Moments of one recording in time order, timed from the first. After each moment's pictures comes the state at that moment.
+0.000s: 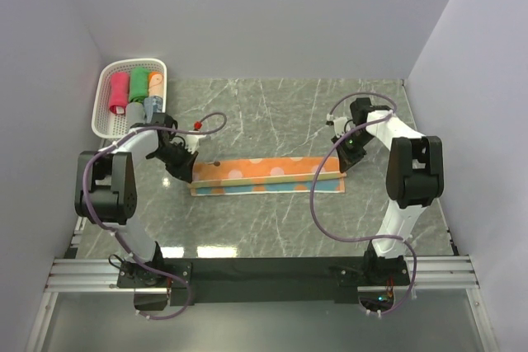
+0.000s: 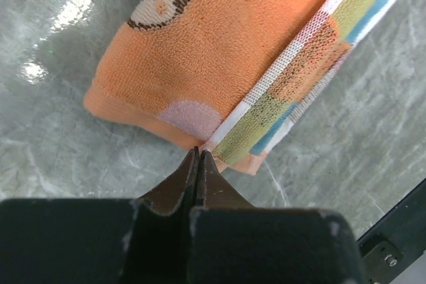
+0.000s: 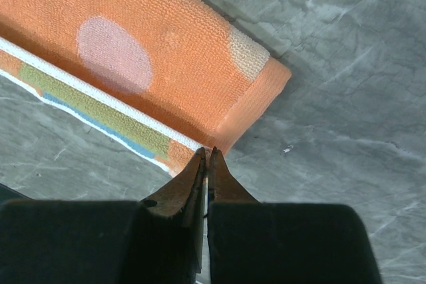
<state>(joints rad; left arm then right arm) -0.04 1.71 1.08 -0.79 0.49 0.68 0.04 1.87 1.32 -0.93 -0.29 -0.44</state>
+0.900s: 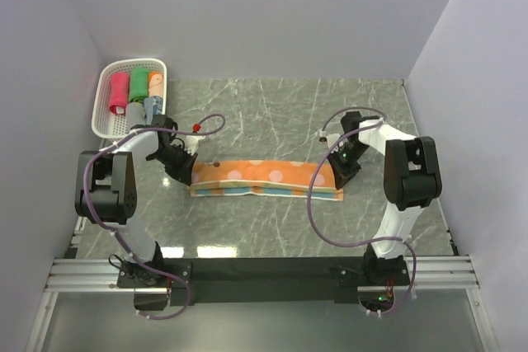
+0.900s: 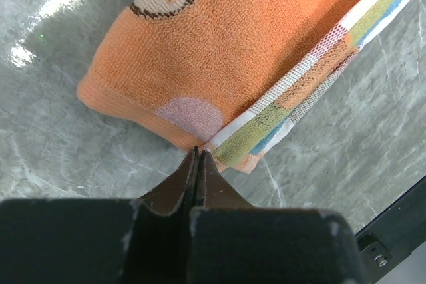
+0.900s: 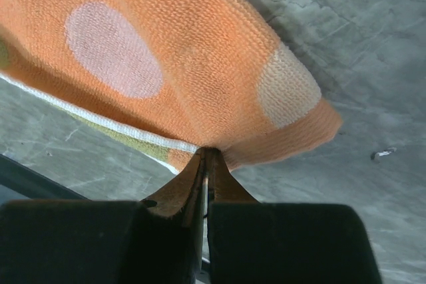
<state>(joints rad) -0.04 1.72 1.06 -0.78 0.47 0.64 0.10 1.86 1.19 -0.94 -0.29 -0.41</state>
